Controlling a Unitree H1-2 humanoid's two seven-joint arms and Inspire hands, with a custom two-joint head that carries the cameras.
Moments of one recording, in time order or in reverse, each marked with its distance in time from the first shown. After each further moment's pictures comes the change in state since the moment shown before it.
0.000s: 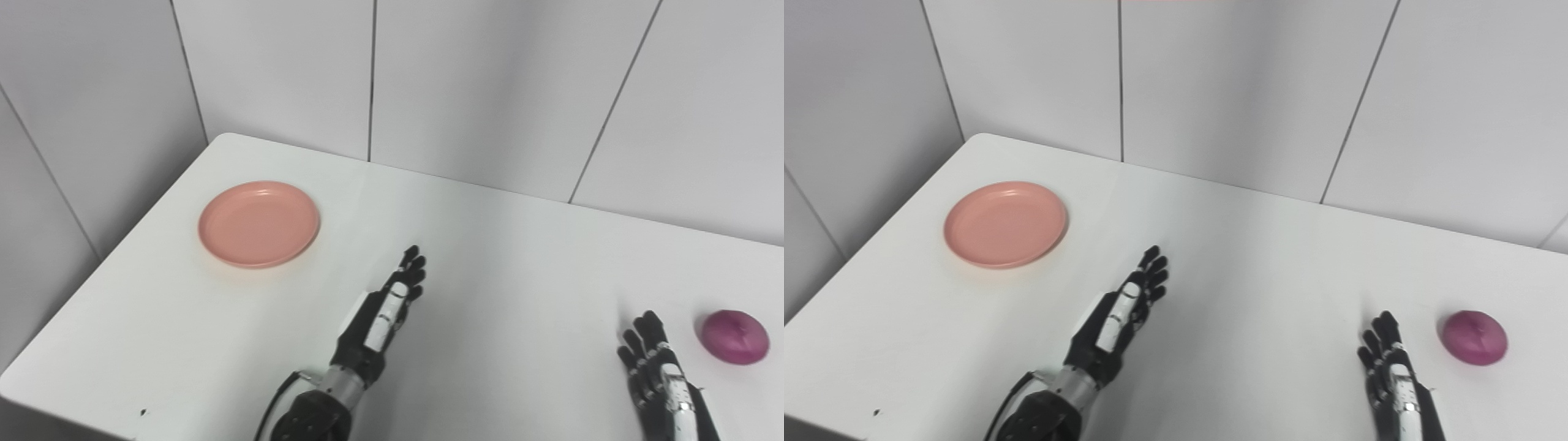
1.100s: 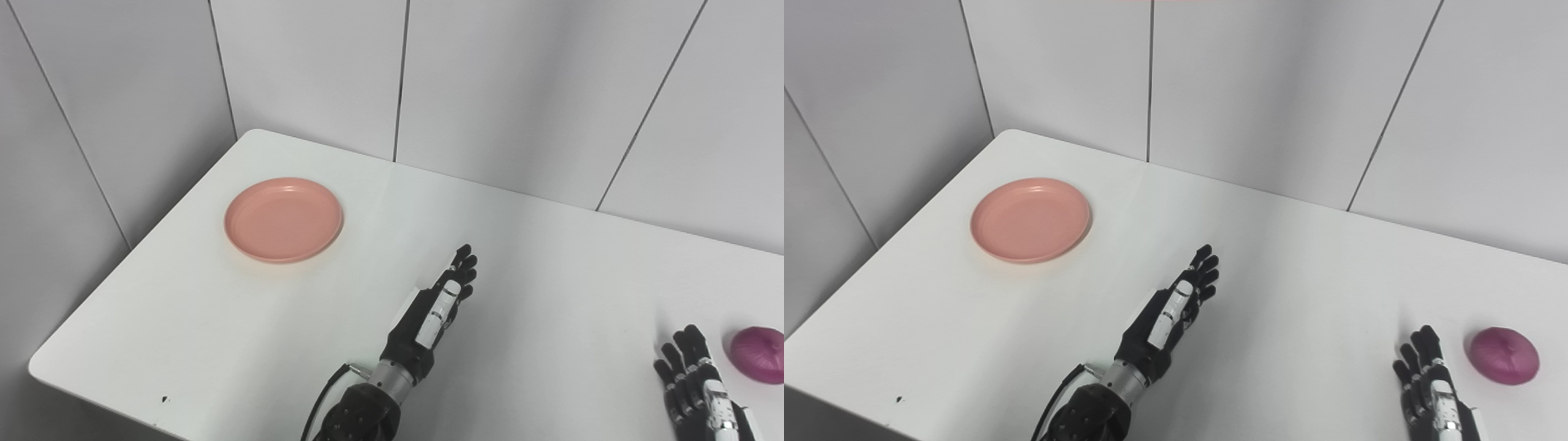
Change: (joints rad) left arm -0.044 -0.041 -0.023 0.070 0.021 -0.063 0.020; right arm -0.014 -0.026 -0.023 0.024 0.025 -0.001 0.016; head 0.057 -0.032
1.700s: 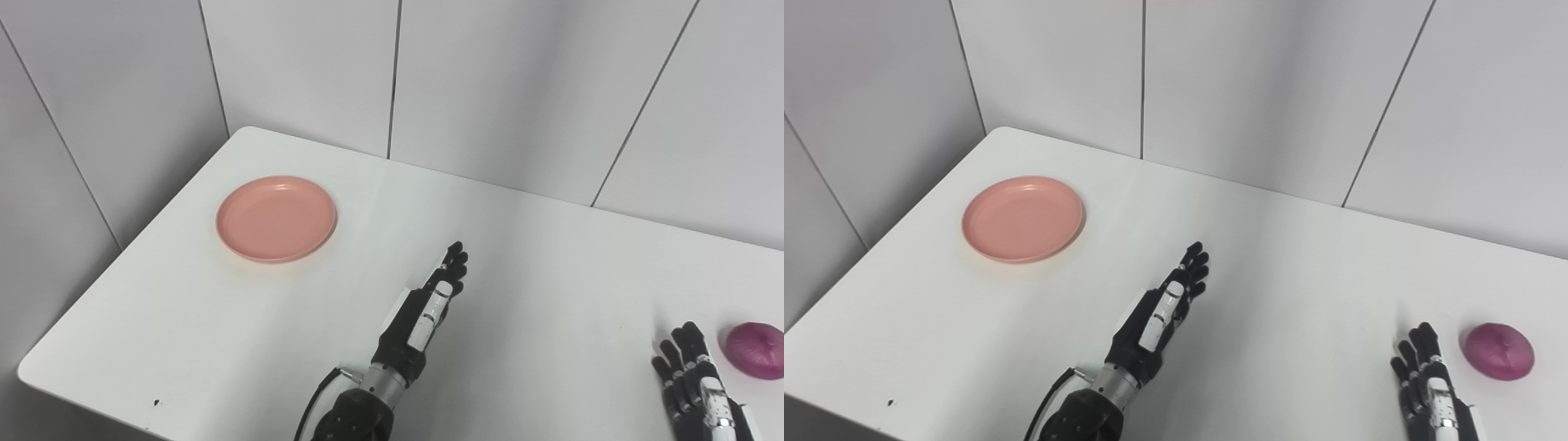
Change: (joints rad) left arm 0.047 0.008 -0.004 -0.069 0.036 0.001 0.033; right arm -0.001 0.006 0.002 -0.011 -0.006 0.000 -0.003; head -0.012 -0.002
